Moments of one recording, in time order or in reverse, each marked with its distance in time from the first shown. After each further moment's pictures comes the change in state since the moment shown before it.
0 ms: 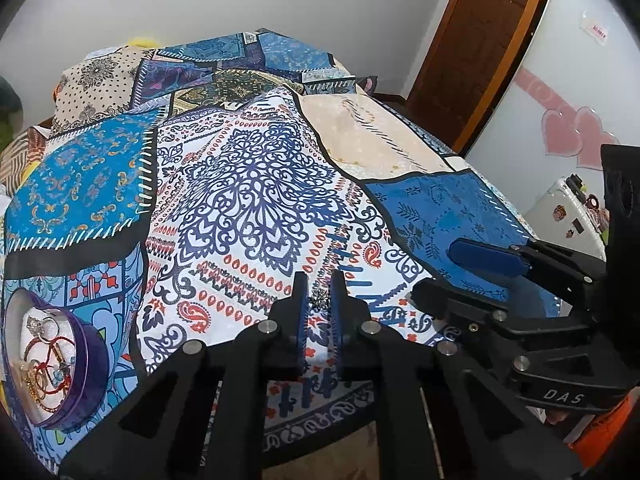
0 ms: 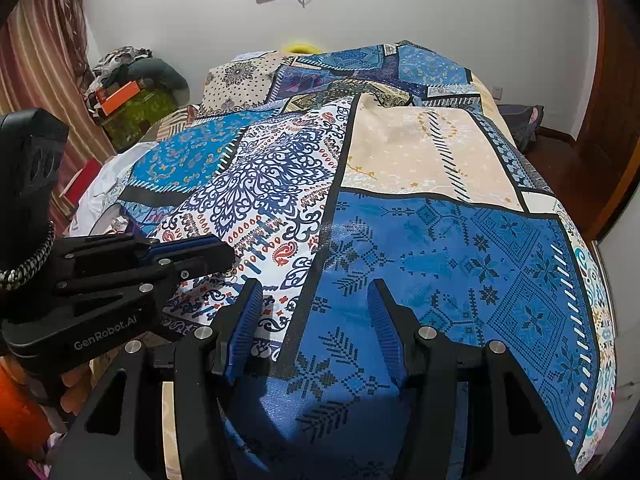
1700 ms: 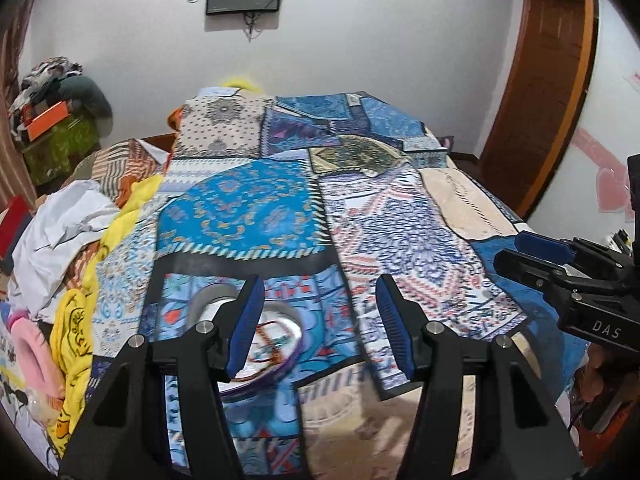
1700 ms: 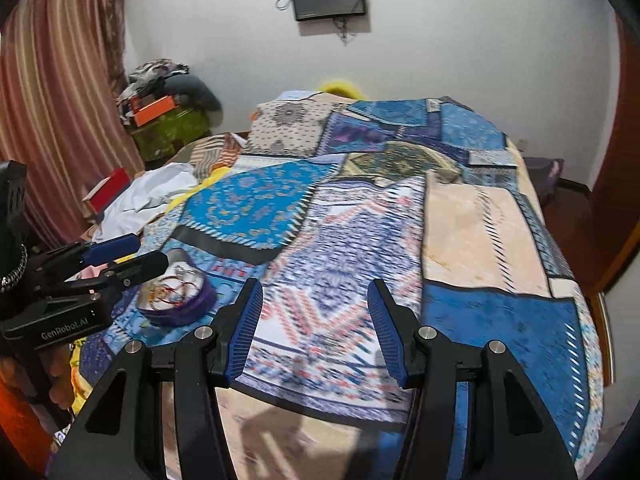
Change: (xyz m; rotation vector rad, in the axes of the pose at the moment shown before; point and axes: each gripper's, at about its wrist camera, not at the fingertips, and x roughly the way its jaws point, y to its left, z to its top) left arm -0.118 0.073 -0.016 -0.104 -0.196 0.260; right arm -0.024 0.067 0.038 -0.091 -0.126 0.028
